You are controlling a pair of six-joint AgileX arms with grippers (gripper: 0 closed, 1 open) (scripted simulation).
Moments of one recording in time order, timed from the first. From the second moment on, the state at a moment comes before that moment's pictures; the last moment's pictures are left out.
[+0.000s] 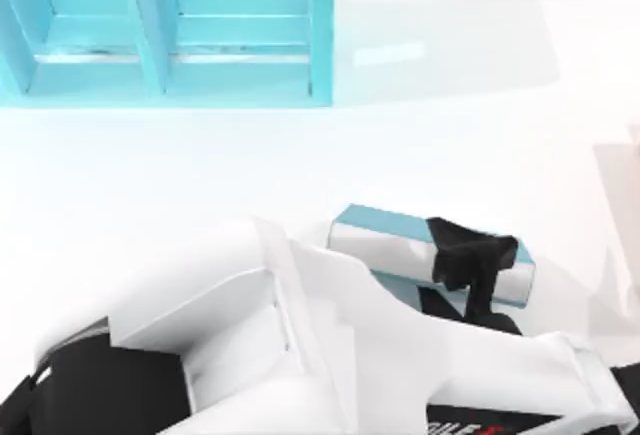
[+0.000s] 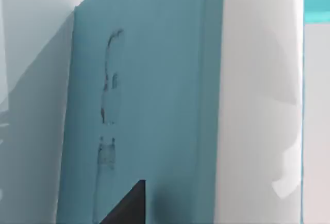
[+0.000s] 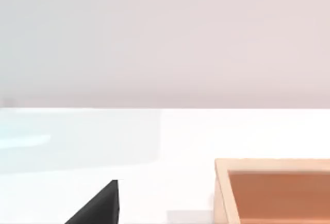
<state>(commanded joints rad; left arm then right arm) -1.32 2.29 1.55 -0.83 -1.32 -3.06 0.00 0.00 0.00 0.00 0.00 0.00</state>
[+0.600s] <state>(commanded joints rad) -1.33 2.29 1.55 -0.85 -1.31 -3.07 0.00 0.00 0.00 0.00 0.00 0.00</state>
